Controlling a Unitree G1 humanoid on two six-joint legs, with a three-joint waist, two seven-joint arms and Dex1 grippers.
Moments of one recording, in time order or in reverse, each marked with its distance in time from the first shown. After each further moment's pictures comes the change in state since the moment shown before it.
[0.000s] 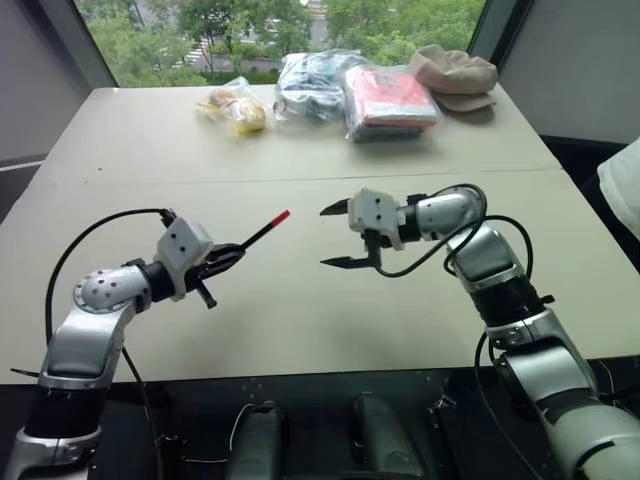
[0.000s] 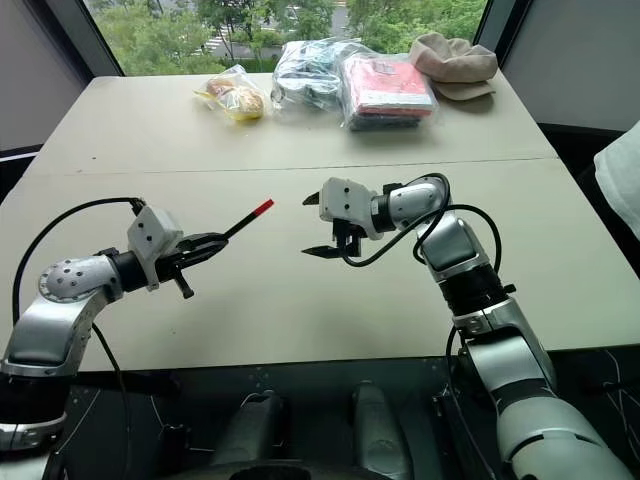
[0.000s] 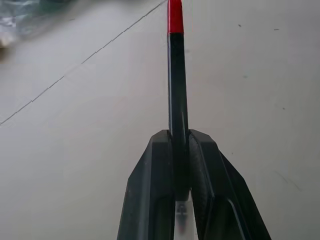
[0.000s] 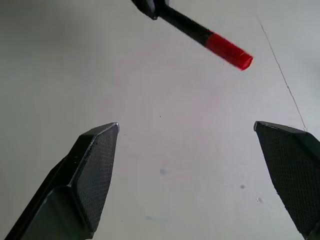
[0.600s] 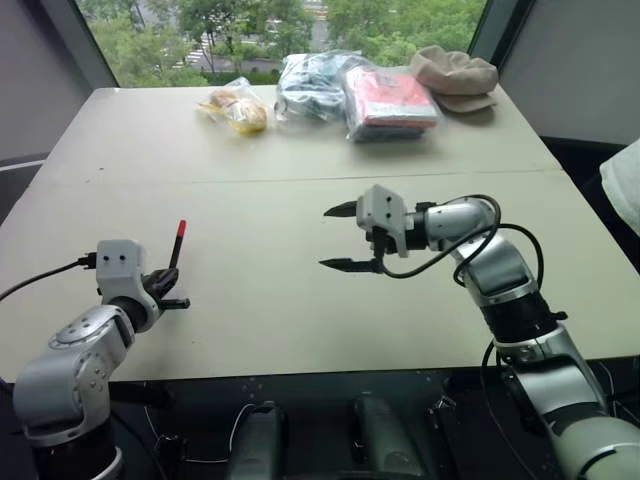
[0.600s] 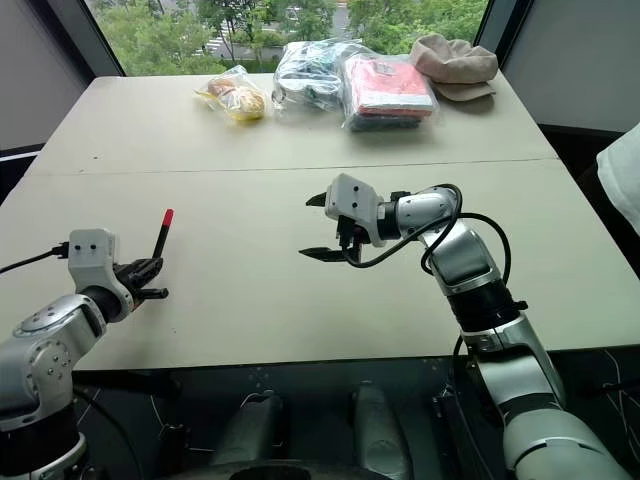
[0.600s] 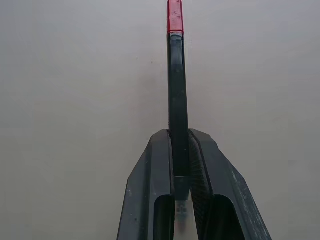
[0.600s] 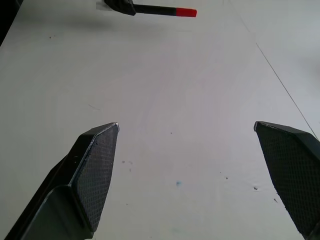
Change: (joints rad) left arm 0.072 -0.267 0.284 -0.246 -0.098 0.687 0.540; right arm 0.041 -0.029 -0.025 -0.122 0.098 0.140 -0.066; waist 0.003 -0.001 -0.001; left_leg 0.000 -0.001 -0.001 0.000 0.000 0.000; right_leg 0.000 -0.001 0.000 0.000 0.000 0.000
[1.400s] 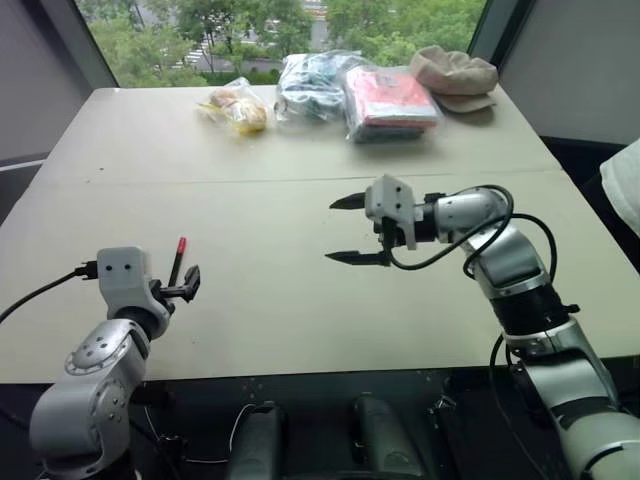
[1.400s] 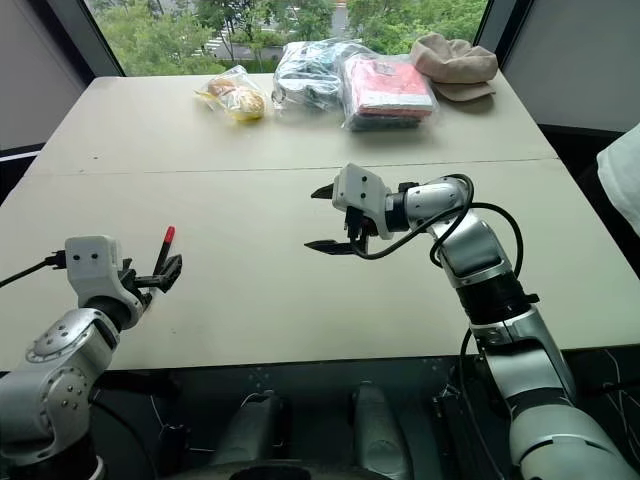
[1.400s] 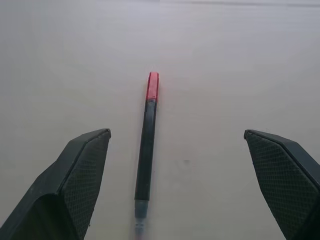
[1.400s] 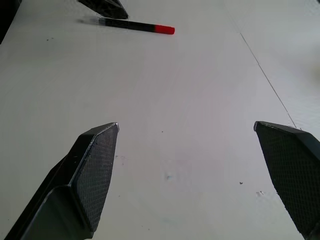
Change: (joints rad) left arm 0.125 -0.126 -0.077 -0.289 0.034 -0.091 0.183; right arm -0.051 -0.054 -0.021 0.025 0.056 0.000 0.035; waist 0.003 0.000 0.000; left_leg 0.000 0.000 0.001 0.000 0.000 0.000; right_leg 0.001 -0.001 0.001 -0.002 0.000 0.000
